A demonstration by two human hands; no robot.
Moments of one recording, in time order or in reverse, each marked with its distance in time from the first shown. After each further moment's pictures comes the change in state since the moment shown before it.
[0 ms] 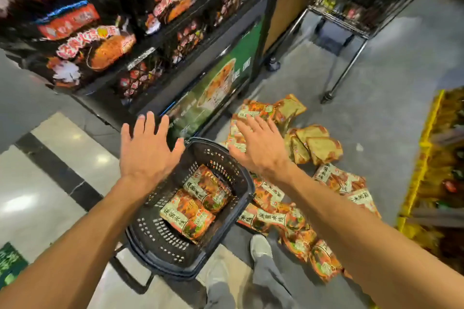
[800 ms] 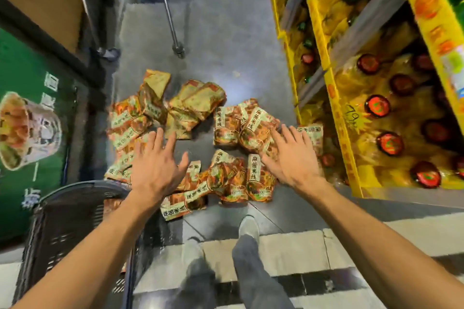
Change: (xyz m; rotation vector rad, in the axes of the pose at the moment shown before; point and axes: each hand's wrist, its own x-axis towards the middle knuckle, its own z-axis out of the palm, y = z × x) left_hand -0.118 0.443 0.014 0.117 -0.184 0.766; right_hand -0.401 0.342 0.073 0.110 -0.035 0.855
